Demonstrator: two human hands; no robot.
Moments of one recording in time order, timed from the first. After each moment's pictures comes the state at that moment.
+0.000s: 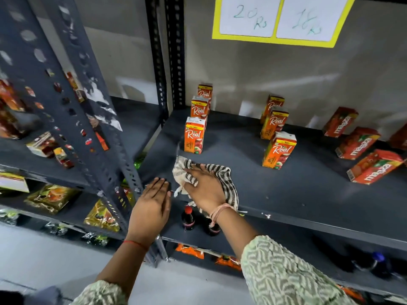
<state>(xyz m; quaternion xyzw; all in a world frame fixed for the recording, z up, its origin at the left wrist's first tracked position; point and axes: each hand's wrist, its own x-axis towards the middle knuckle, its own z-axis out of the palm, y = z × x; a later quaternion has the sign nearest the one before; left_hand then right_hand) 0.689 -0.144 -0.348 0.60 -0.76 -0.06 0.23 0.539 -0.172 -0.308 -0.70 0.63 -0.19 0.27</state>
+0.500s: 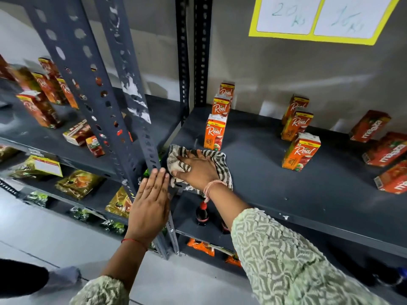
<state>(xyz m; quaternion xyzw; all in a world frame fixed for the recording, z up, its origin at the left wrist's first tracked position) 0.726 -0.123 -0.352 0.62 -0.76 0.05 0.18 0.587 -0.213 -0.306 -0.79 0.57 -0.06 0.21</state>
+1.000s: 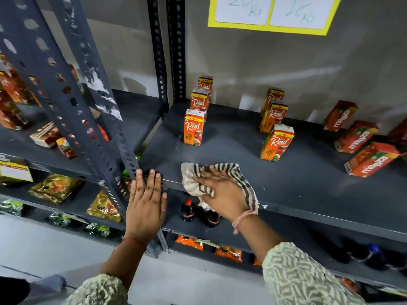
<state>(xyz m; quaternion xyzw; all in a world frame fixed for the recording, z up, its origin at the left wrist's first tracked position) 0.680 -0.127 -0.370 0.63 -0.75 0.02 0.20 0.480 -0.136 -0.317 -0.79 0.58 -0.14 0.16</state>
